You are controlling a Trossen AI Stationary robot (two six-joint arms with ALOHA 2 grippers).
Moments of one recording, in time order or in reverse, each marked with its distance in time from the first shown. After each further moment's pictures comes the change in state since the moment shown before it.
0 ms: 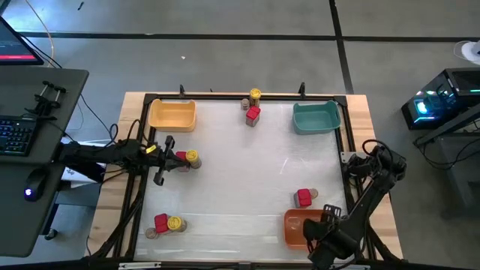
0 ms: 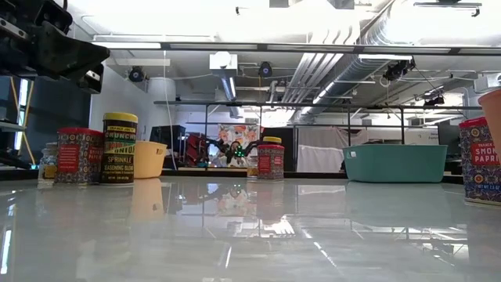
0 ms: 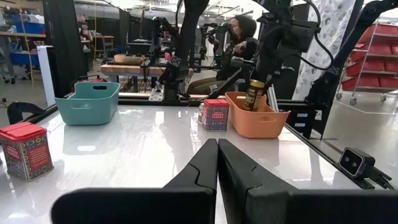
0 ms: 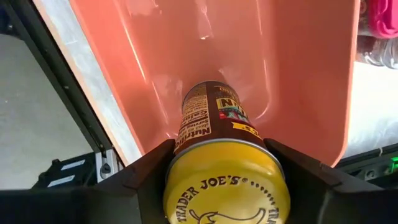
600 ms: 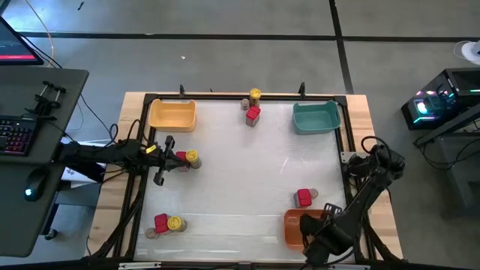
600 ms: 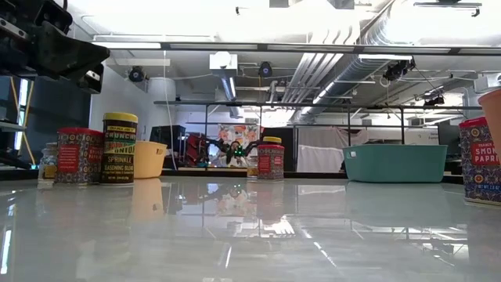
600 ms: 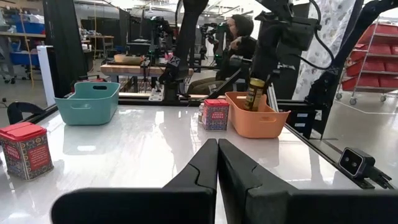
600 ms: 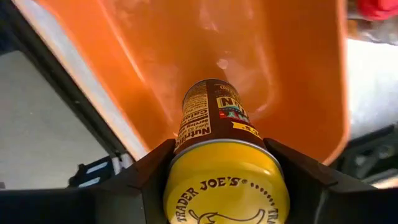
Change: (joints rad) left arm 0.000 0.000 0.000 0.000 0.000 0.000; right arm -0.046 -0.002 0.013 -0.003 -0.062 0.092
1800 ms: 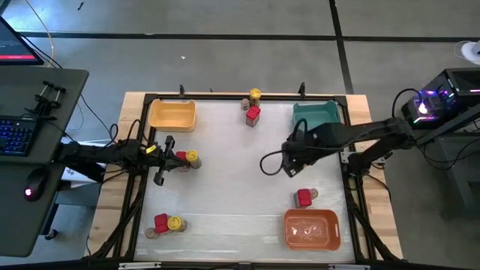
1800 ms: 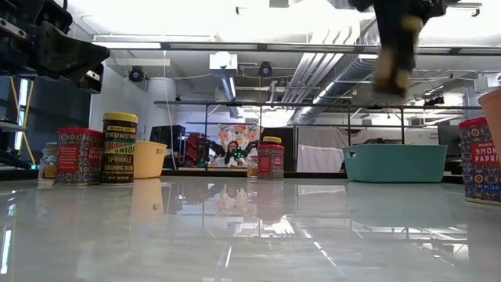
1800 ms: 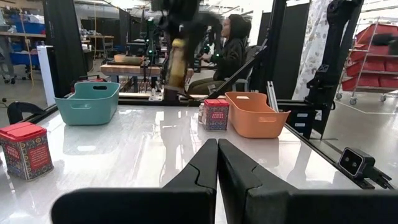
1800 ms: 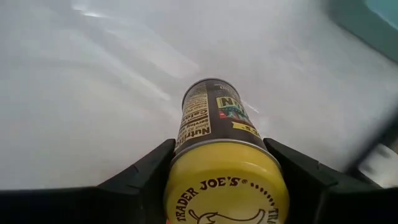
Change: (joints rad) left arm 0.000 0.000 0.000 0.000 0.000 0.000; right arm -0.688 -0.348 0.033 -0.101 0.245 -0.209
